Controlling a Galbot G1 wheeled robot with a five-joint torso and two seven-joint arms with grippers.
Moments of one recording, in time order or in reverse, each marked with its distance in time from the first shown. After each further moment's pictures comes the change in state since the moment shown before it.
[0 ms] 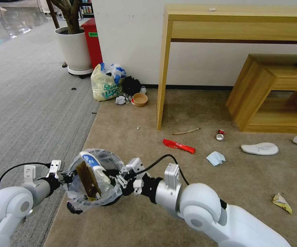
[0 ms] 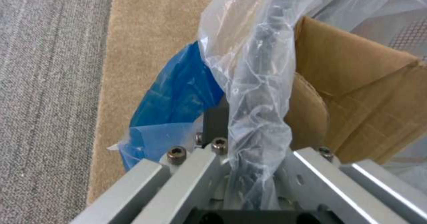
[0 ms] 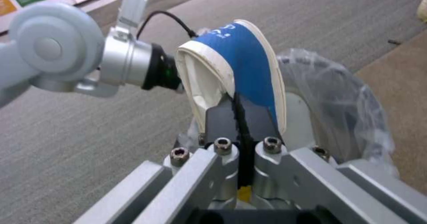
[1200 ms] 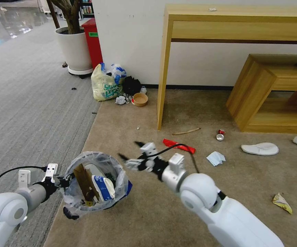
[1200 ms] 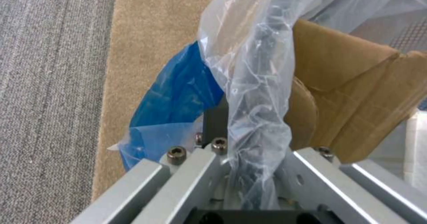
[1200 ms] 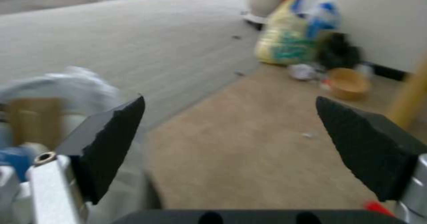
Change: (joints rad) left arm 0.086 -0.029 -0.069 -0.046 0.036 0.000 0.037; right arm -0.095 0.075 0.261 -0.190 -0.370 0.122 -0.027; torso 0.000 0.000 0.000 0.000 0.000
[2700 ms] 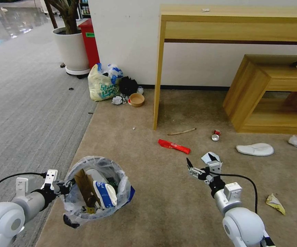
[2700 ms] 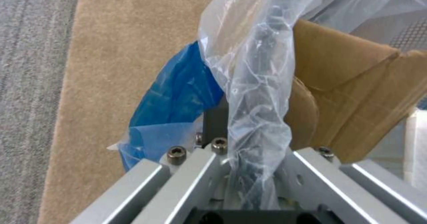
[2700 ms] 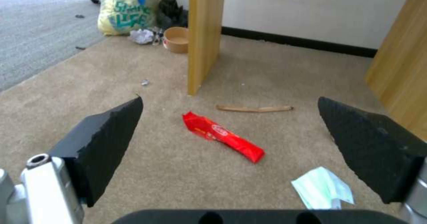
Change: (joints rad) left arm 0.075 -0.044 -0.044 -0.058 0.040 0.000 0.050; right arm -0.489 0.157 0.510 -0.016 -0.228 0.208 0.006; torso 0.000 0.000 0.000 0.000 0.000
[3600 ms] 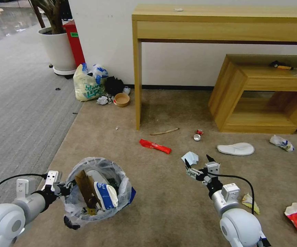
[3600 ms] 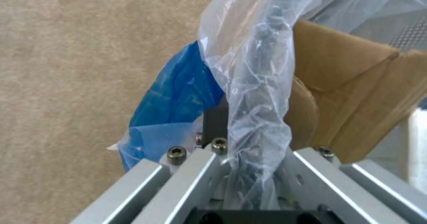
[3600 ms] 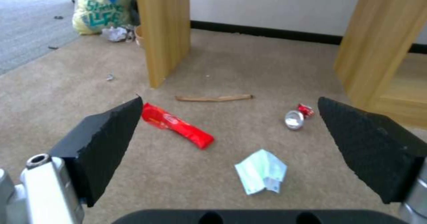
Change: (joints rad) left arm 0.007 -0.014 -0.002 -0.001 0.017 0.000 0.020; right arm -0.003 0.024 -0.014 -0.001 0.013 -0.004 0.017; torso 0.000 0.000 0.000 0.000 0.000
